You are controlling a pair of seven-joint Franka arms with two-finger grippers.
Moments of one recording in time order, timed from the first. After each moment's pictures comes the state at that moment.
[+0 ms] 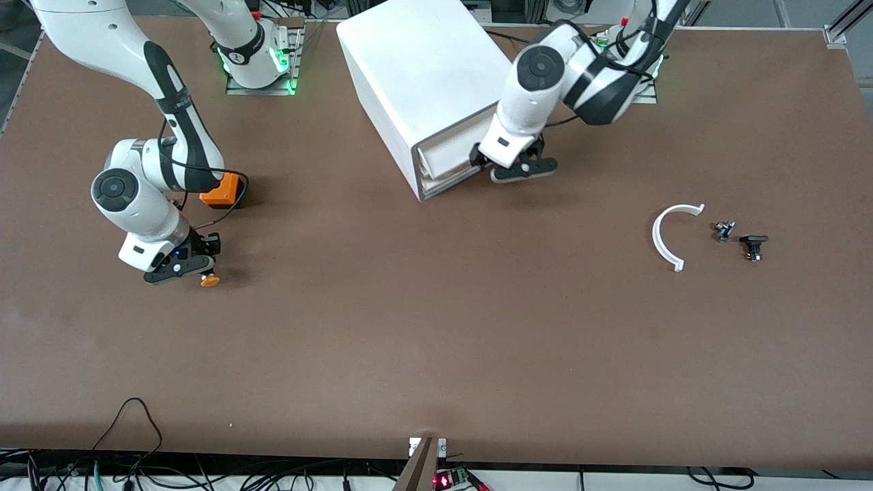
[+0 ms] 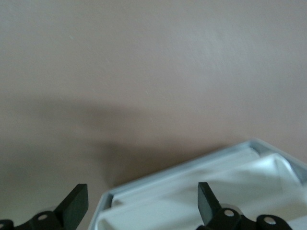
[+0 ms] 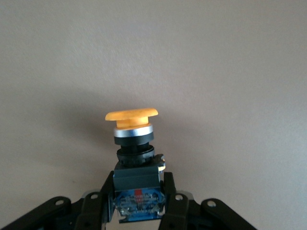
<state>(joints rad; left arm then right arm) -0.19 0.15 -0.59 -2.15 -0.04 2.24 -0.94 0.14 0.41 -0.16 -2.15 -0.12 2.63 -0.30</state>
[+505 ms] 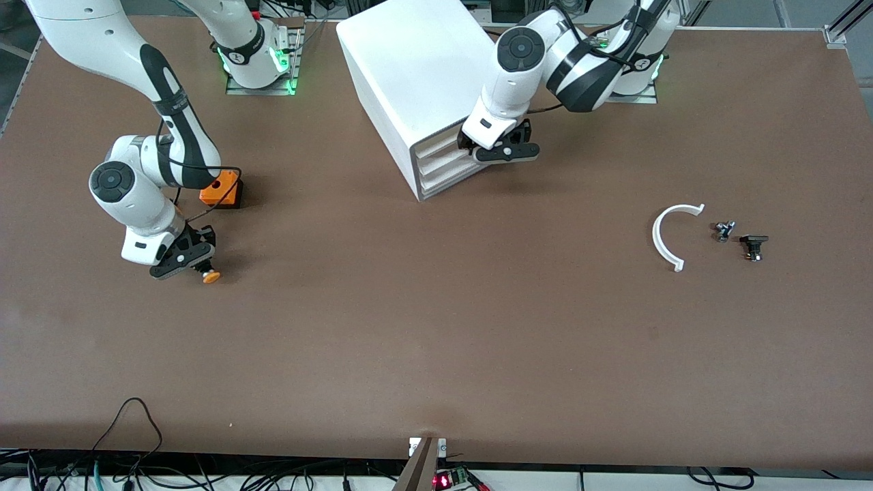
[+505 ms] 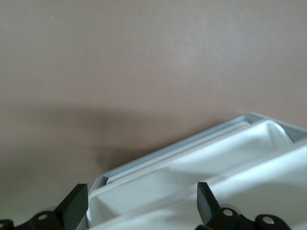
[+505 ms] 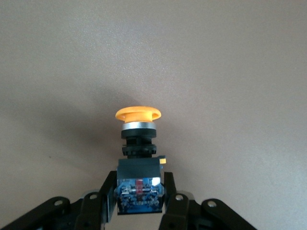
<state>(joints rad) -0.15 0.15 -0.64 -2.16 -0.04 2.24 -0.94 0.10 0.41 -0.16 -2.20 -0.12 2.72 -0.53</state>
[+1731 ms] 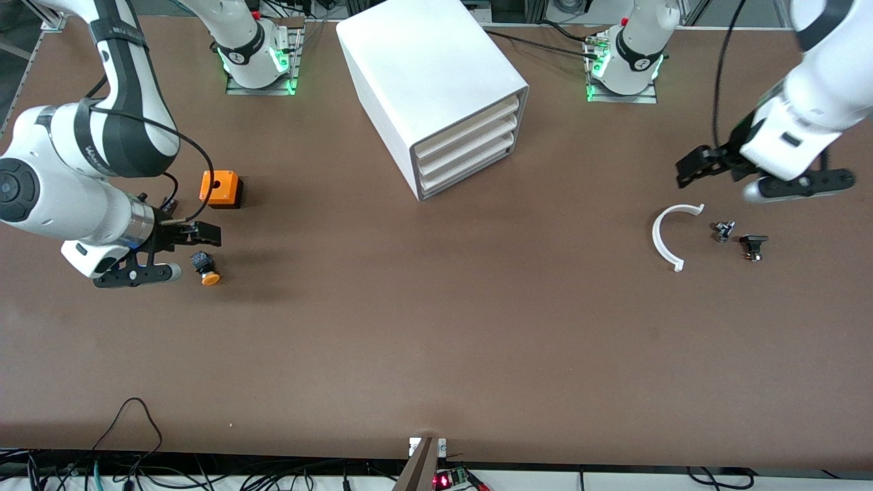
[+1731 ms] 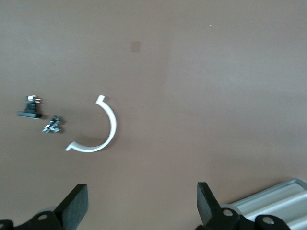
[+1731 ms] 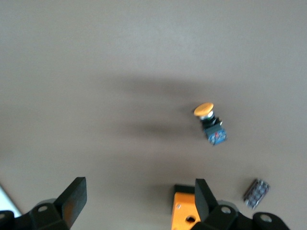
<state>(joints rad) 0.00 -0.02 -0.10 -1.68 -0.03 1.62 -0.25 0.10 0.32 0.01 -1.60 0.05 1.78 0.01</state>
